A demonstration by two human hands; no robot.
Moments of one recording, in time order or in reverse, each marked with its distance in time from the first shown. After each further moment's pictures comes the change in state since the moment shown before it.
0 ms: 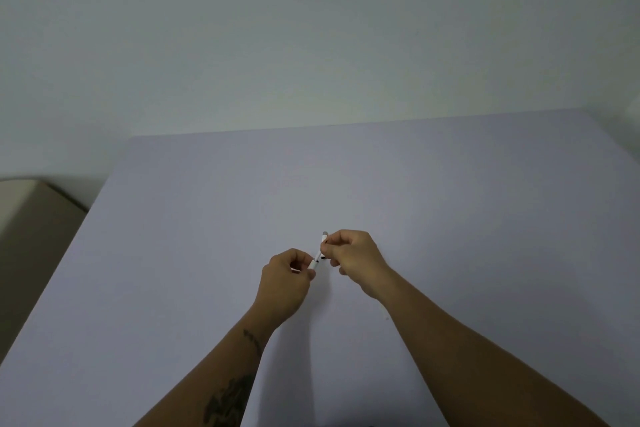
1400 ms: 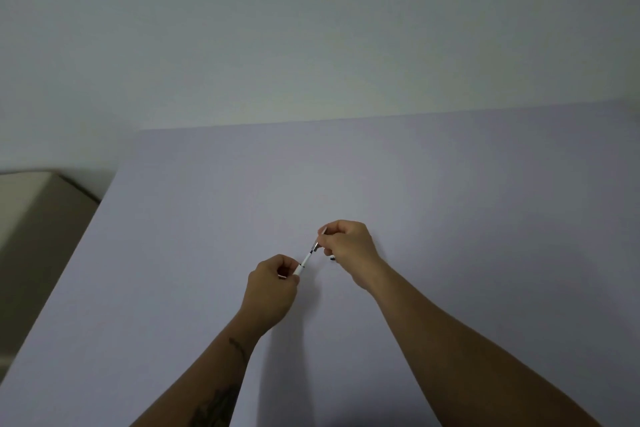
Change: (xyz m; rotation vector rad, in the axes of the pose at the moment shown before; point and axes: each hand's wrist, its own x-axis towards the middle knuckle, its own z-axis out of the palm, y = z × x) left_hand 0.007 -0.014 -0.022 0.059 0.044 -0.097; right_hand 0.031 -0.010 0.023 0.086 0.040 0.020
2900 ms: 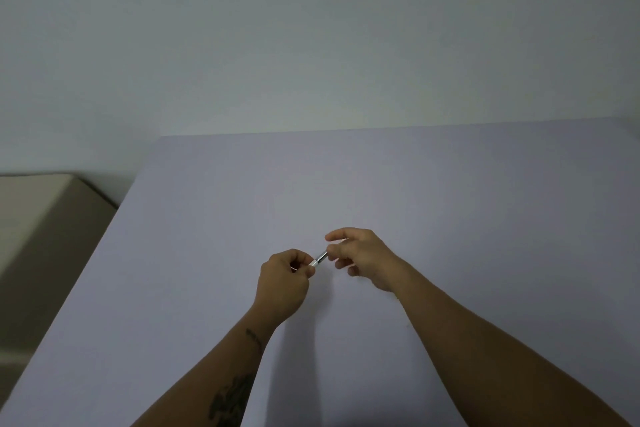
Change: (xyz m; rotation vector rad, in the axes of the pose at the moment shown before) left_hand -0.008 0.008 -0.009 -0.034 0.049 0.074; right_hand -0.015 -0.005 -0.015 -0.092 -0.265 0.025
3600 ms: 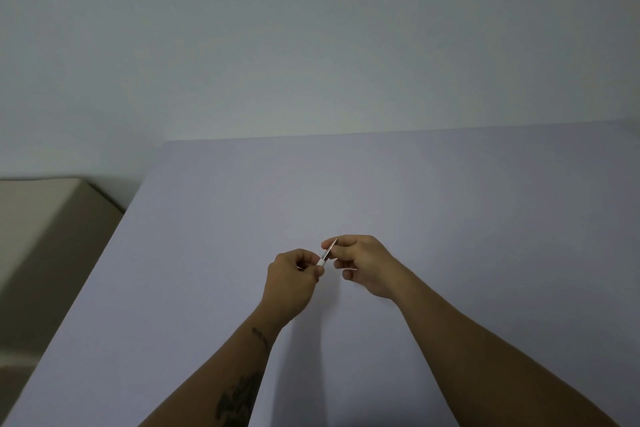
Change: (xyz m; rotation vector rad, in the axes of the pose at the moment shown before) left_hand -0.002 0.007 -0.002 -0.036 -0.015 0.006; right_hand -0.002 0.001 0.010 0.226 -0.040 0.036
